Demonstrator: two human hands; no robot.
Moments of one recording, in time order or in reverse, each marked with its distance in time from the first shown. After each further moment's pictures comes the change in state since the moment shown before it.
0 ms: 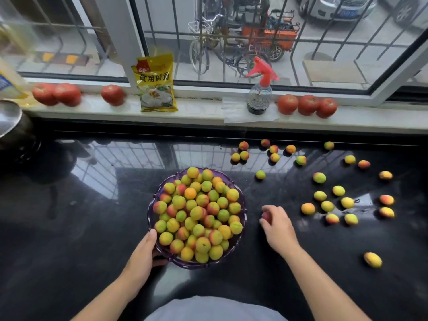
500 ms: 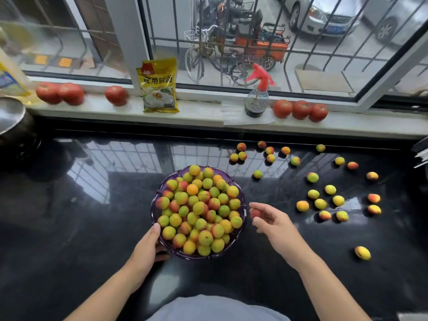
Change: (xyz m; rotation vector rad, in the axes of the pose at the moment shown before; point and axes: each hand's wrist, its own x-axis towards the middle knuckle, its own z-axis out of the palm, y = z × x) left_hand 0.004 -0.003 -0.003 -0.038 -0.035 -0.017; right_hand -0.066 -0.059 -0.046 0.513 -0.205 0.003
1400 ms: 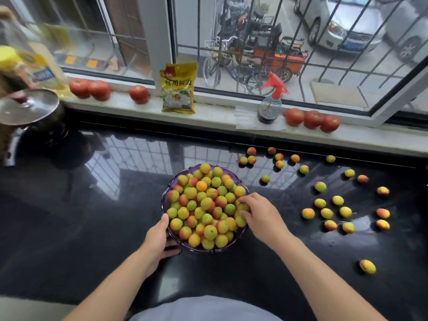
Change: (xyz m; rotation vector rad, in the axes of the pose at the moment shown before) left_hand -0.024 0.020 0.018 -0.111 0.125 -0.178; right_hand 0.034 -0.018 0.026 -0.793 -0.036 -0.399
